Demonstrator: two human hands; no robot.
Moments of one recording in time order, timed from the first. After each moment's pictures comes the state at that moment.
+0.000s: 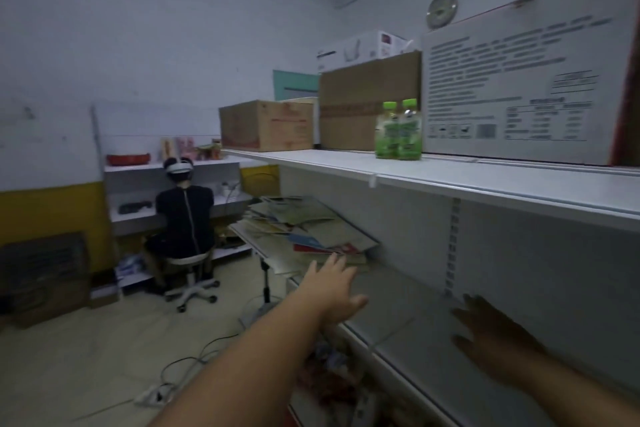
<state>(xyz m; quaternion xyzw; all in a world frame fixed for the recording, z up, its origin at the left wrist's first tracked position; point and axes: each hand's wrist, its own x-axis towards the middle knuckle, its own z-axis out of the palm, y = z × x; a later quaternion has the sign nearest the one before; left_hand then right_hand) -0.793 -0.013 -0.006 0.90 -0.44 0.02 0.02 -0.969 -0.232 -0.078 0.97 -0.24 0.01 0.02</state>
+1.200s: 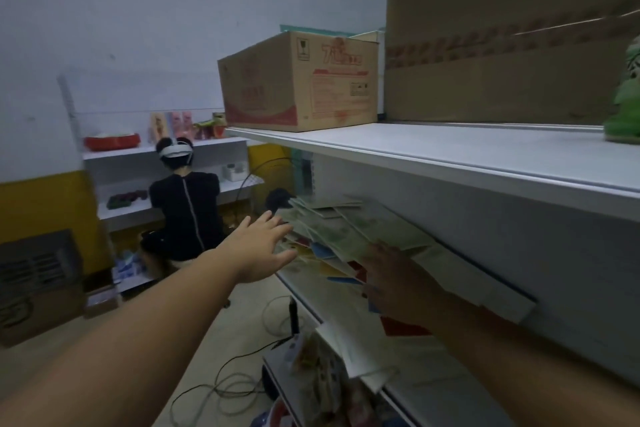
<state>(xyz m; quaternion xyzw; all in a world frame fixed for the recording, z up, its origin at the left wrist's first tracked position) -0.310 0.040 0.006 0.92 -0.38 0.05 -0.01 -0.430 -0.184 -0.067 0.99 -0.02 0.11 -0.03</state>
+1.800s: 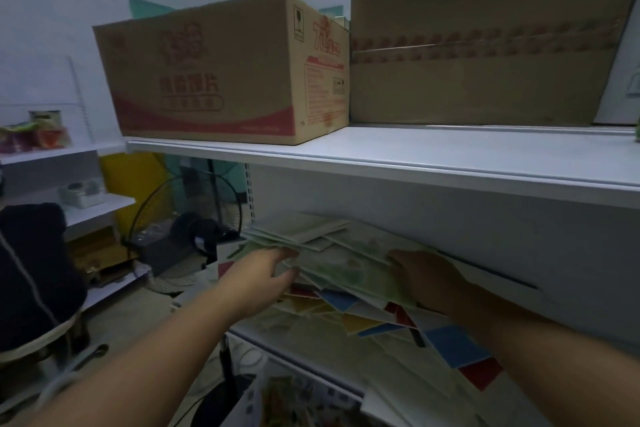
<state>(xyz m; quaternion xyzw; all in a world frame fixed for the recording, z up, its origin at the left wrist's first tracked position) -0.136 -0.004 -0.020 0.80 -0.56 -0.02 0.21 -0.349 -0.196 -0.051 0.93 -0.35 0.07 -0.03</state>
